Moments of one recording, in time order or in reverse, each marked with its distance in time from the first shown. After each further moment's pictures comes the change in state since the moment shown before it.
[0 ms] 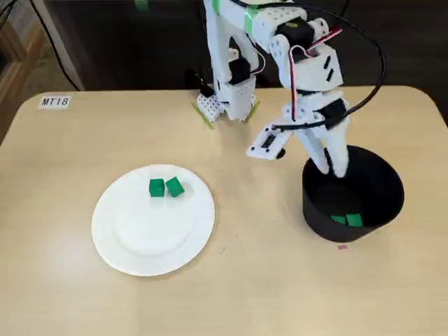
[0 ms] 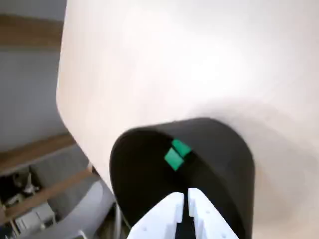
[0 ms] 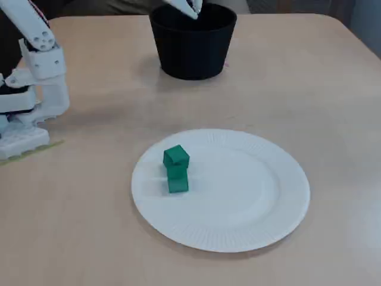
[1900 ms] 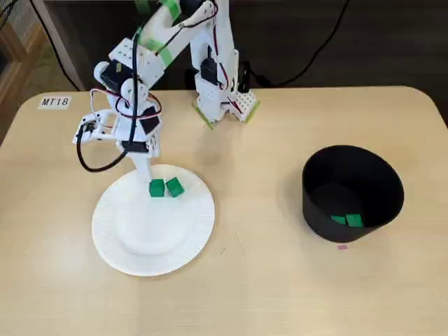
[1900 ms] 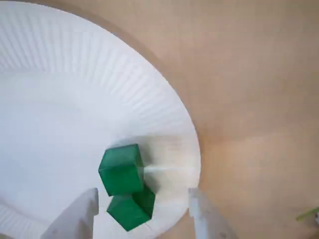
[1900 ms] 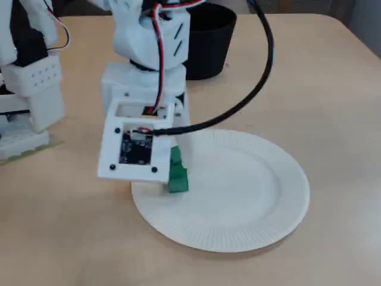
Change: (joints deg) arm 60.4 -25.6 -8.3 20.2 -25.7
